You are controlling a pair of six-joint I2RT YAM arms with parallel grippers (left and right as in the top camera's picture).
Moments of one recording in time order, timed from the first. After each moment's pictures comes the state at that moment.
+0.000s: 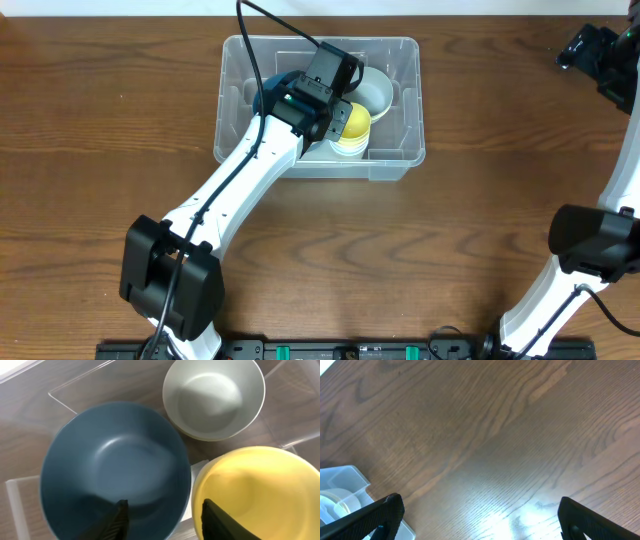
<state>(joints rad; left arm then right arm) -0.54 1.84 1.60 -0.76 -0.19 -0.04 -0.26 2.07 2.47 -1.63 0.13 0.49</state>
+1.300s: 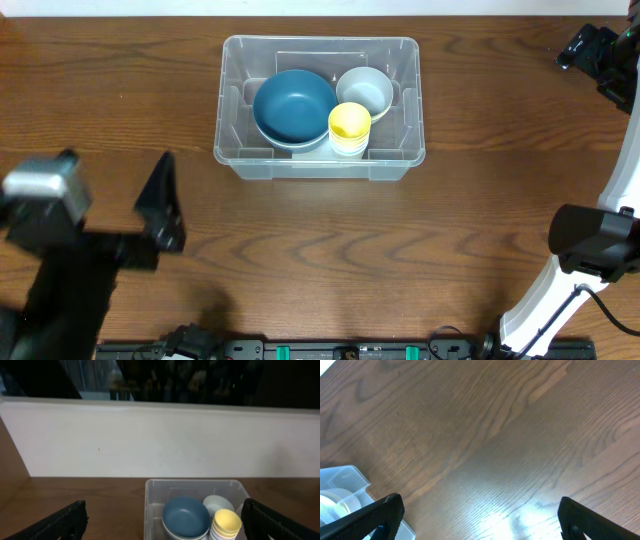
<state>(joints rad) -0.31 0.73 1.61 -0.98 -0.19 -0.12 -0.26 2.07 2.47 -1.63 0.13 0.49</state>
